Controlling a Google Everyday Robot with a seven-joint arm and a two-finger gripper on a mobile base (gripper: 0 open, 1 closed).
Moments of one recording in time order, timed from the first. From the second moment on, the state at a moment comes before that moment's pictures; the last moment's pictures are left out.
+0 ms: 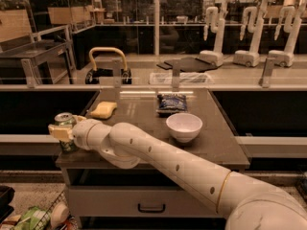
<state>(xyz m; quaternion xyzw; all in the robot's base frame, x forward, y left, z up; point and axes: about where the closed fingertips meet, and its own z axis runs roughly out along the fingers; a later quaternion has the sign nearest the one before) 0.742 0.288 0.885 -0.35 0.63 0.37 0.59</state>
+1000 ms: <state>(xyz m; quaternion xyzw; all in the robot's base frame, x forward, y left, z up) 0.741 0.291 0.895 -0.35 0.62 0.37 0.59</state>
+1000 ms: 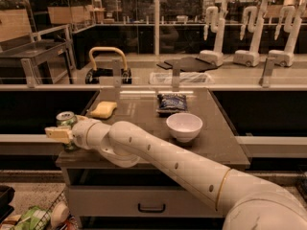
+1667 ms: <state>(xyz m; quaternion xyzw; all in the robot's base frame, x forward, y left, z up) 0.740 0.292 0.895 -0.35 0.62 0.37 0.59</state>
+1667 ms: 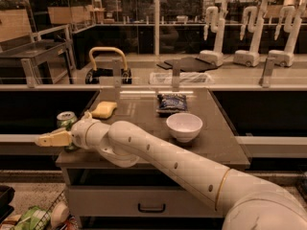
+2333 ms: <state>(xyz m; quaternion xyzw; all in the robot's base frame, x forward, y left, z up) 0.735 0.294 0.960 -0.37 0.62 0.39 0.57</state>
